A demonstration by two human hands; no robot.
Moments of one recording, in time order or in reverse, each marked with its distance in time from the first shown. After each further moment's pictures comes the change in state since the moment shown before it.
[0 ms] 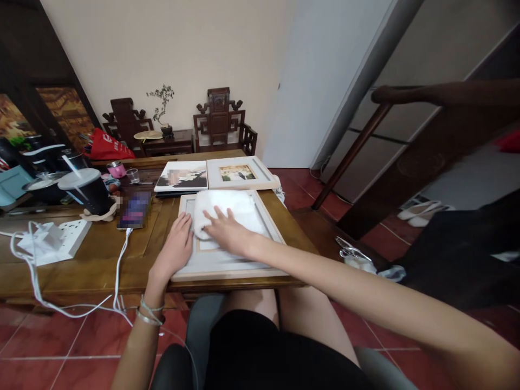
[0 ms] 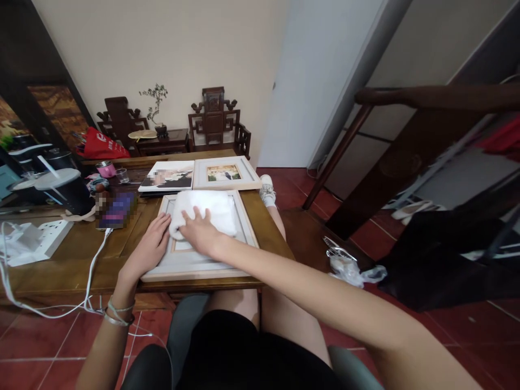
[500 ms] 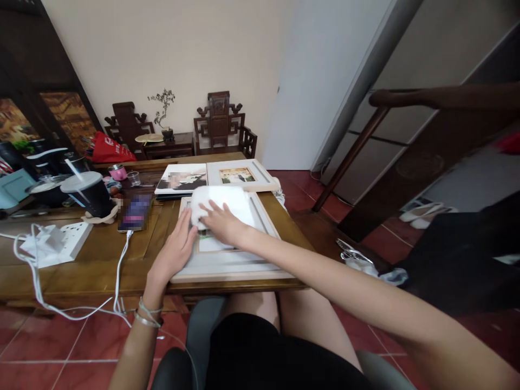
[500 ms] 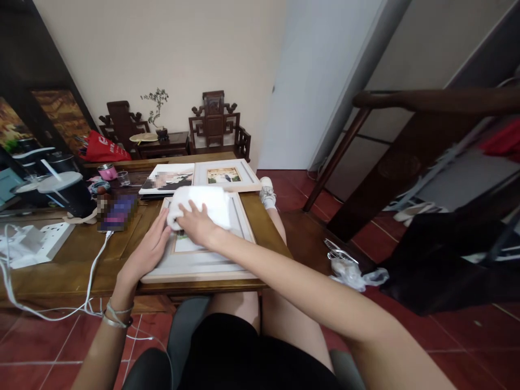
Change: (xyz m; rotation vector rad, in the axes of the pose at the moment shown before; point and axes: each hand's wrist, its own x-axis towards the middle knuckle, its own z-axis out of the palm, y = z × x) left_hand -0.001 0.016 -0.015 -0.214 -0.024 -0.050; right_hand 0.015 0.013 -0.005 0.028 0.120 0.007
